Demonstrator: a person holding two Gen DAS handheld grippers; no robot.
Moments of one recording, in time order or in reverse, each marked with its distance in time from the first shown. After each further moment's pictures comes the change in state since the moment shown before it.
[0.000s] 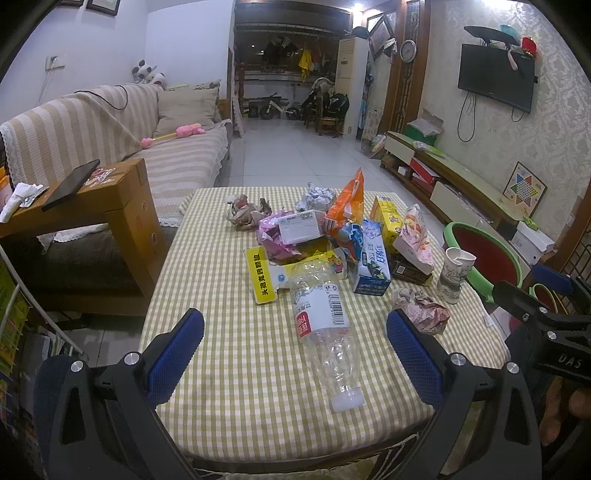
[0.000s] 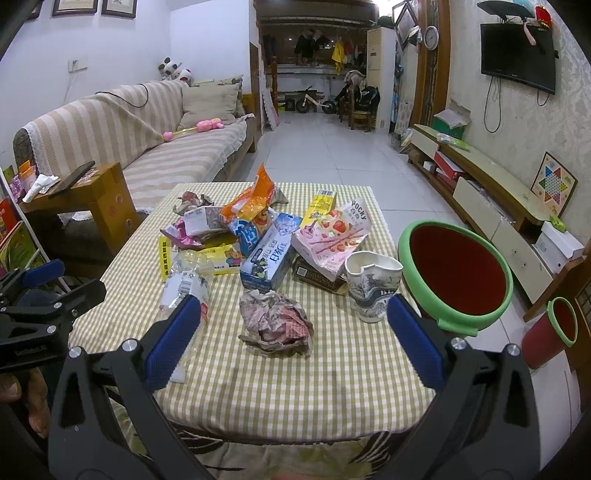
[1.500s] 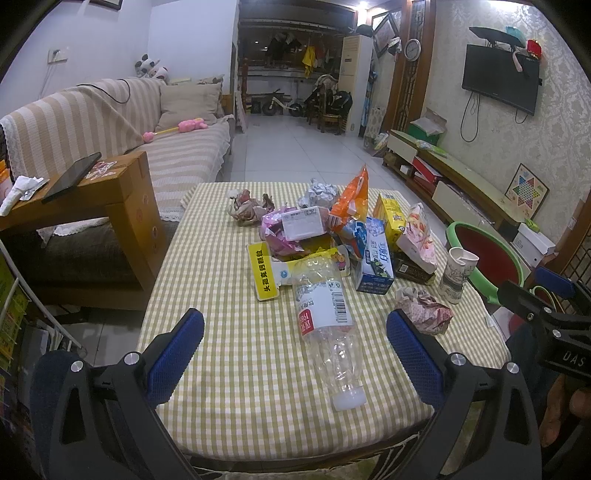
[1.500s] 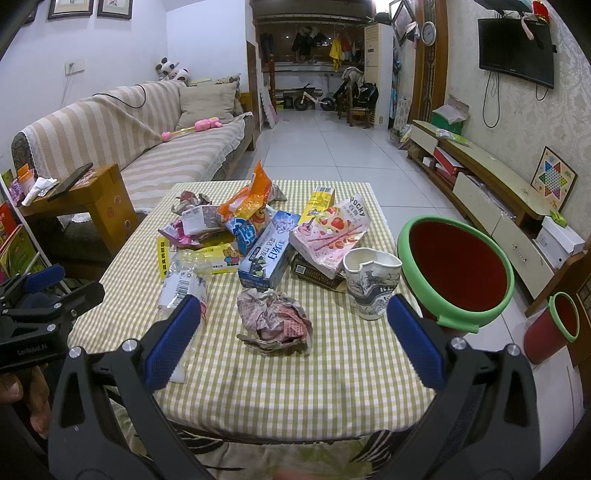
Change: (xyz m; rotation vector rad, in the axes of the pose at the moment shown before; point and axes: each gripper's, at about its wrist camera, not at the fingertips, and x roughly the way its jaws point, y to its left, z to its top) left arm 0.006 0.003 -0.004 -0.012 0.012 0.001; right arm 0.002 -0.003 0.000 0.008 0.012 -0.002
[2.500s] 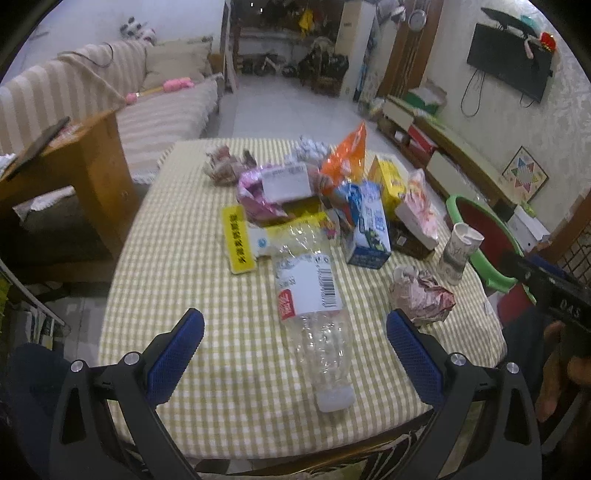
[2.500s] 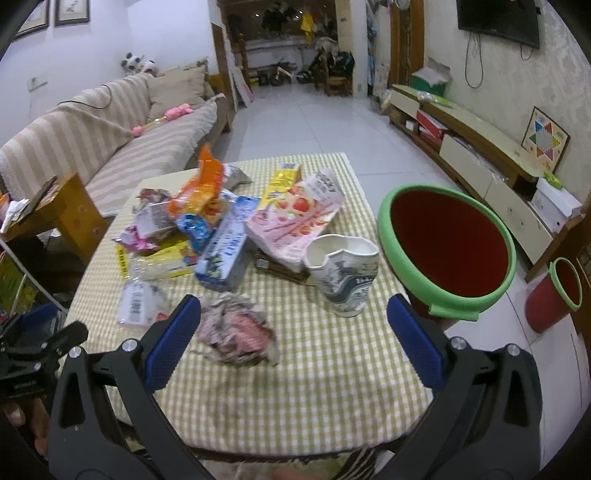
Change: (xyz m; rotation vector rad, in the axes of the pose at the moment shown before) left arm 0.053 -0.012 0.006 -0.034 0.194 -0.056; right arm 0.055 -0.051 0.016 0.123 0.129 -0.041
